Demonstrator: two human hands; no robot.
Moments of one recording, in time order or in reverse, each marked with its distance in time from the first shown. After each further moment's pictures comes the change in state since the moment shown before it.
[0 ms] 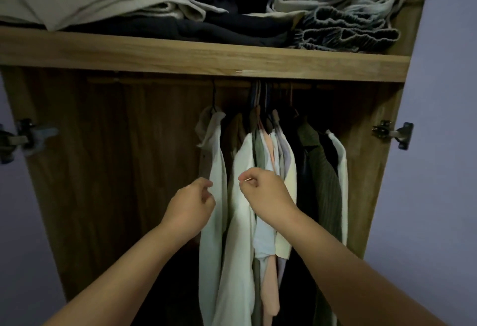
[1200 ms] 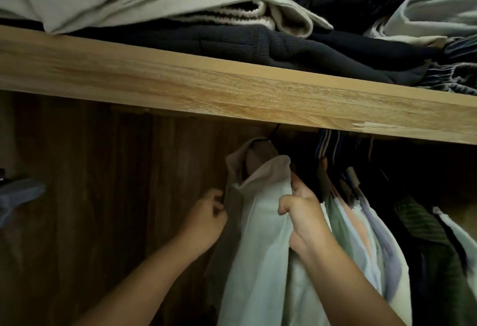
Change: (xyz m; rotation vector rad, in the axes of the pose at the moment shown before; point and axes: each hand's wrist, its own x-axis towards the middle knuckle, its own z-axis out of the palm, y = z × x) left_hand 0.183 -0.079 -0.029 -0.253 0.068 -0.093; right_hand 0.196 -0.020 0.066 1.007 -0.007 0.086
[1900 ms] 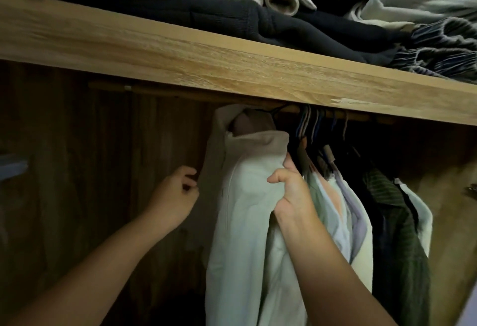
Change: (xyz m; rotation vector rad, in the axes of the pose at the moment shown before) left_hand -0.022 -0.003 -0.029 -0.002 0.039 0.018; right_hand -0.009 0.001 0.002 0.256 0.050 -0.029
